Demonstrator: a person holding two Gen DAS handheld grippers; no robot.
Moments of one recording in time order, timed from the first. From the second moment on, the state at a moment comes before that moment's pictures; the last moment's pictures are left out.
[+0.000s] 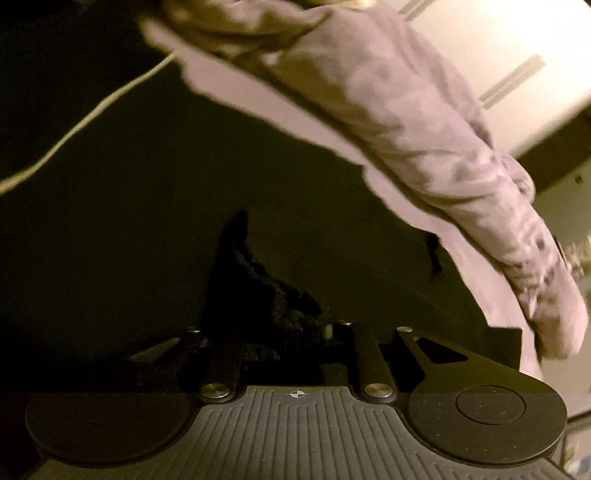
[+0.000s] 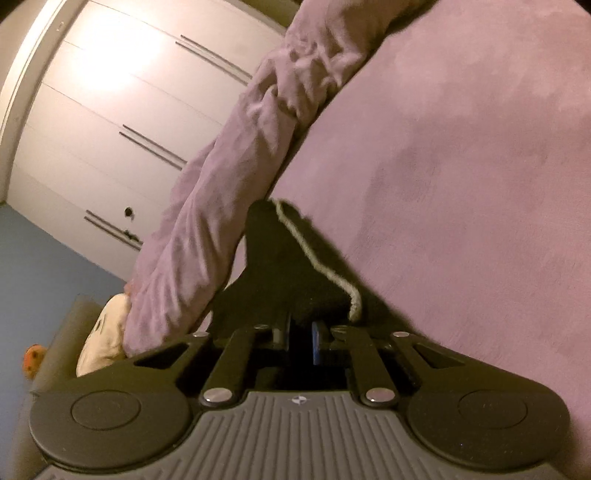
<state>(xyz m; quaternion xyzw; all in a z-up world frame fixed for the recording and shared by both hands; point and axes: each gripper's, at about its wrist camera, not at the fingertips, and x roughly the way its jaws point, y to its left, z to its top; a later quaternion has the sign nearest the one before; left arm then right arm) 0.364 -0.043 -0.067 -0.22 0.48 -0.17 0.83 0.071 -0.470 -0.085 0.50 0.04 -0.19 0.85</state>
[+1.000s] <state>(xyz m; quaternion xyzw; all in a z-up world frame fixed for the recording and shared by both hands) 0.342 0.087 -0.023 -0.10 0.38 -0.03 0.92 0.126 -0.327 -0.045 0.25 0.19 -0.17 0.93</state>
